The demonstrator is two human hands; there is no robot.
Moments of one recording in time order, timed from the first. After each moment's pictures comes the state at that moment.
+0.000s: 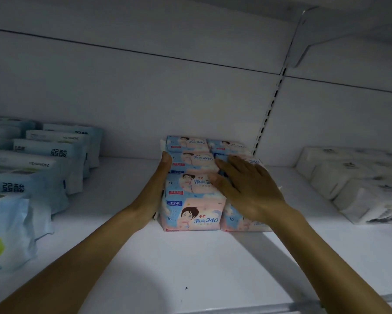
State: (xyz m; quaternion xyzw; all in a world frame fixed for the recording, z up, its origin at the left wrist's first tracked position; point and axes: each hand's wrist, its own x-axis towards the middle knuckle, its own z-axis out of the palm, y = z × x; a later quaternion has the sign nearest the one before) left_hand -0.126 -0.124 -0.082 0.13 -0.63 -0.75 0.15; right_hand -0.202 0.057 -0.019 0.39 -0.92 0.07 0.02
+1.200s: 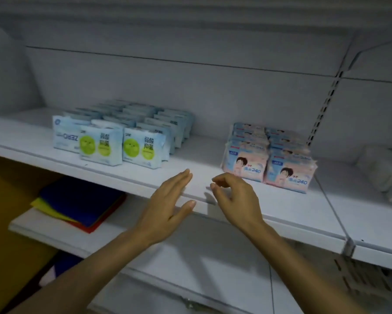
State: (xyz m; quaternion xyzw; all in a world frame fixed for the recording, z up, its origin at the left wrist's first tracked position) left_hand 0.121 -0.040 -0.112 0.18 -0.90 -0.21 0.33; right_hand -0.044 0.069 -0.086 0.52 -0.75 0.41 0.03
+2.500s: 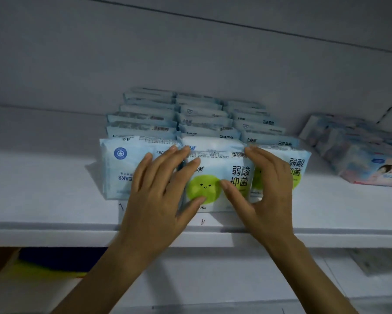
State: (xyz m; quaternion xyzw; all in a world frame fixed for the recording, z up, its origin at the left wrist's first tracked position) left_hand 0.248 -0.366 -0.103 0.04 -0.89 -0.05 0.46; right_hand 0.126 -0.208 -0.090 0.42 -0.74 0.41 0.32
